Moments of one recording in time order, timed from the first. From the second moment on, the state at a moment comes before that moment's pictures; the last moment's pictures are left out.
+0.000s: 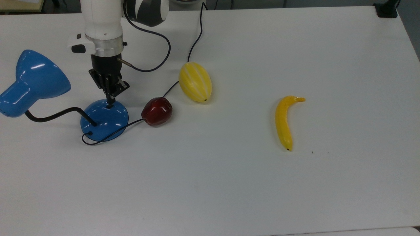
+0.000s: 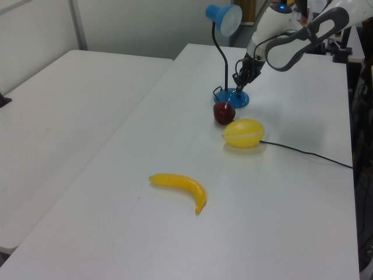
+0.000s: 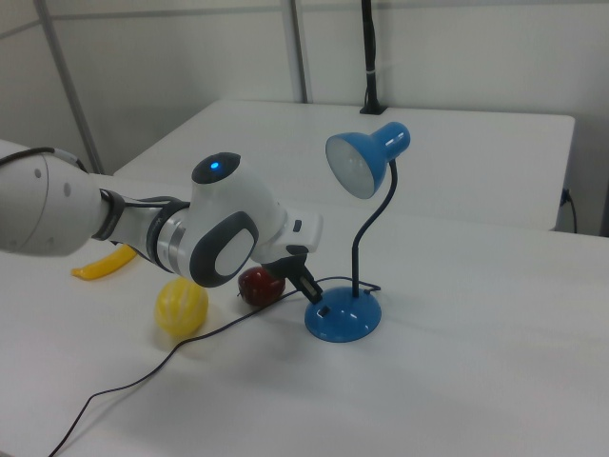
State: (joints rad) arm -0.10 0.30 -0.10 -2.02 -0.03 2.72 0.36
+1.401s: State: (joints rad) arm -0.12 0.37 -0.11 -1.95 -0.06 2.72 0.36
